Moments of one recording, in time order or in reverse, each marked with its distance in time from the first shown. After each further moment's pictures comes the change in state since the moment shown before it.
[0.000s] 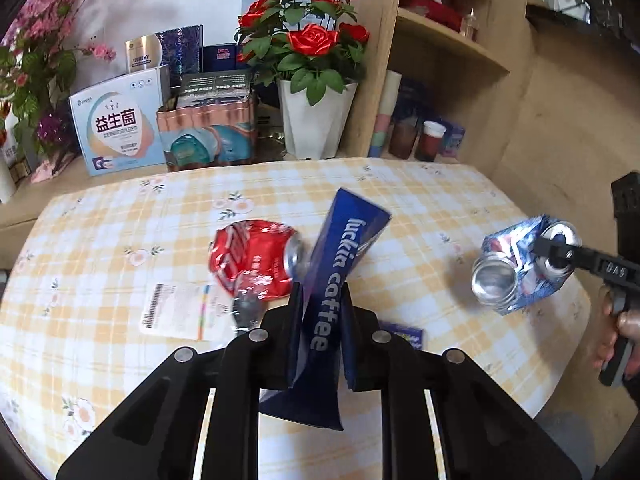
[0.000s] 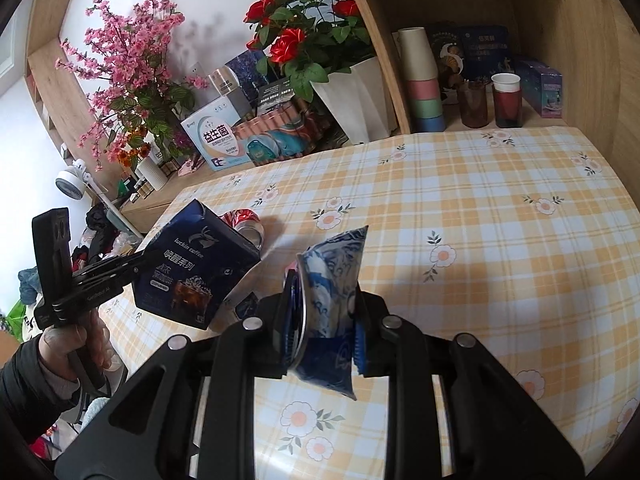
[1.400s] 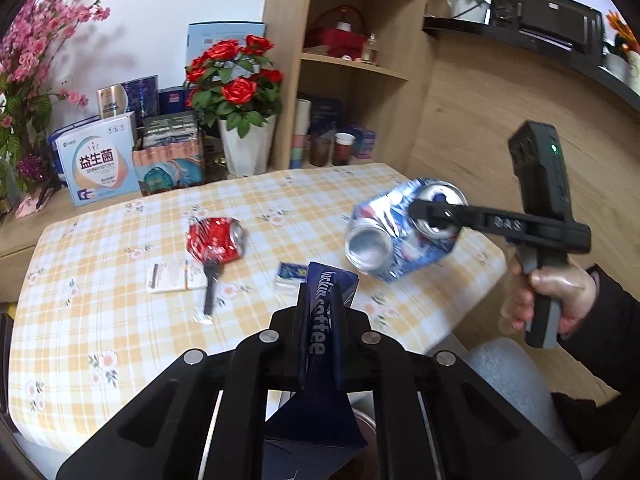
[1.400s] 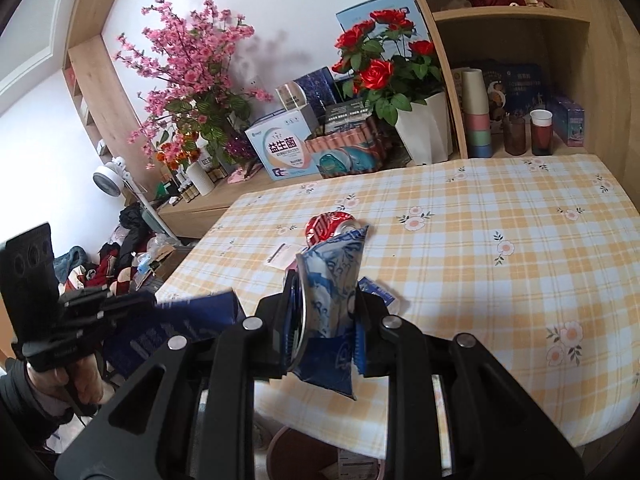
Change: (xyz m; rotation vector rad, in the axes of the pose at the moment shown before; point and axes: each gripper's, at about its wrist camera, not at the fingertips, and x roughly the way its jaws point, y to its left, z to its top) left arm -0.186 -0.041 -0.062 0.125 -0.060 -0.203; right arm -0.081 0.124 -0.040 -0.060 -0.089 0.091
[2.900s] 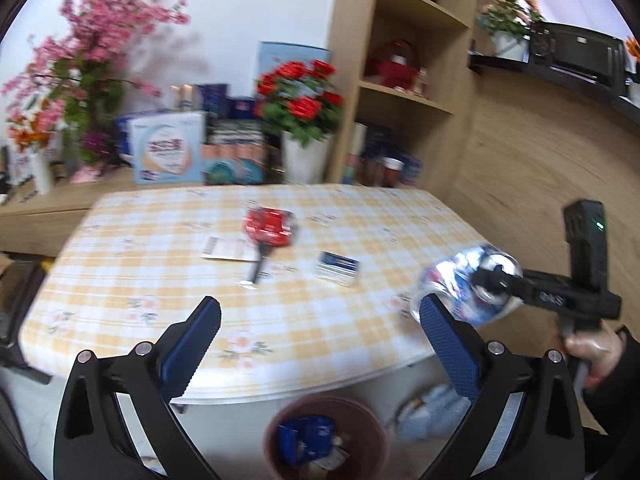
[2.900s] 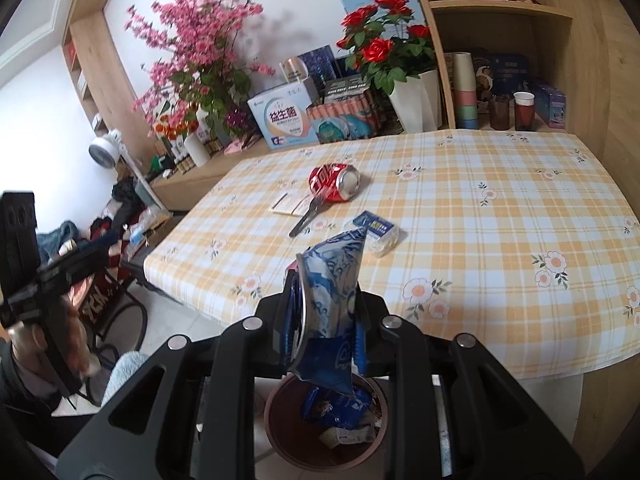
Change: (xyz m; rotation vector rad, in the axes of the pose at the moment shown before) left arm -0.062 -0.002 -0.055 -0.145 -0.123 0.215; right arm -0.042 0.034 -0.082 -0.041 0.065 -0.060
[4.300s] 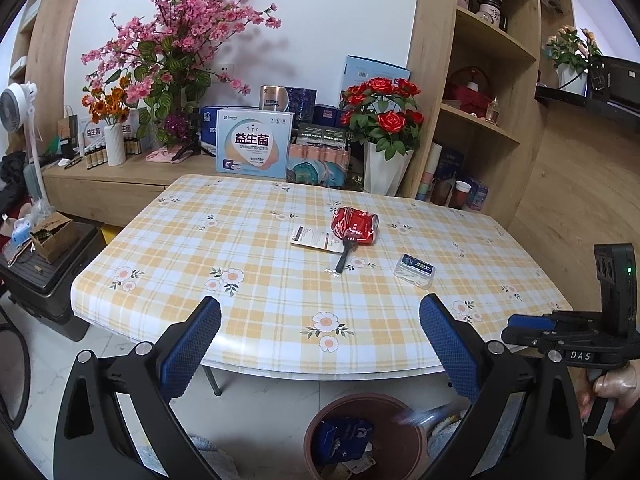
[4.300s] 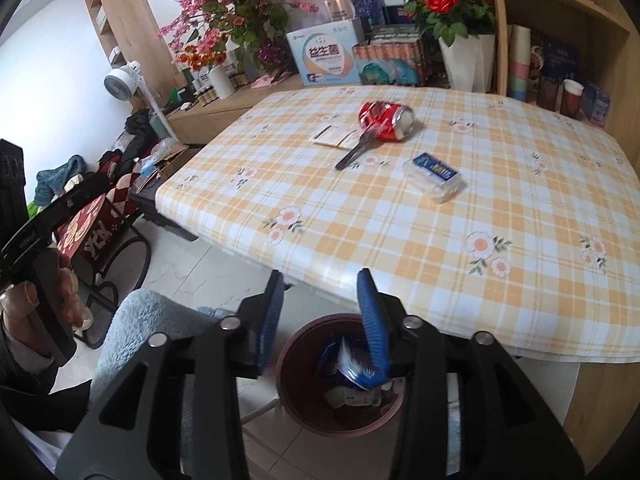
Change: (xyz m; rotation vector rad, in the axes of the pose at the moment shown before) left arm -0.041 0.057 -0.038 -0.135 -0.052 0.190; right arm 0.042 0.063 -0.030 -0.117 0.183 0.020
